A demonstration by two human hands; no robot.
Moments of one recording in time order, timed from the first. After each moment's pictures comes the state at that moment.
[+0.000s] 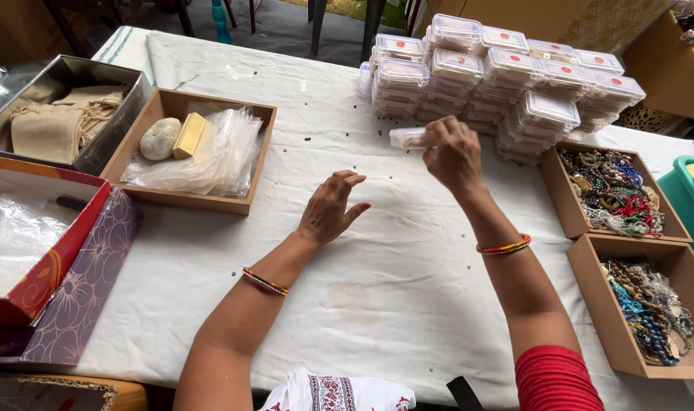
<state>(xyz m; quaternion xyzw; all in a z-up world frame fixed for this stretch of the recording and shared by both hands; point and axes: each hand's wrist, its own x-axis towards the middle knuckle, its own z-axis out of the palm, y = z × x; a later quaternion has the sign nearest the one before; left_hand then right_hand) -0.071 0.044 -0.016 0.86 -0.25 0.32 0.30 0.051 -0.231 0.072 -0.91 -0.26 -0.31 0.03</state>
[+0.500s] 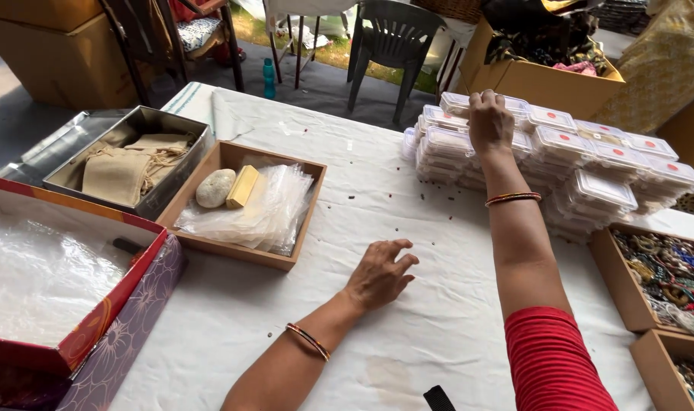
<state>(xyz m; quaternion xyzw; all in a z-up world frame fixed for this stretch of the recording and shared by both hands) -0.074 0.036 -0.007 0.88 -0.27 0.28 0.27 0.249 -0.161 0.141 -0.86 -0.19 -0.45 -0.13</state>
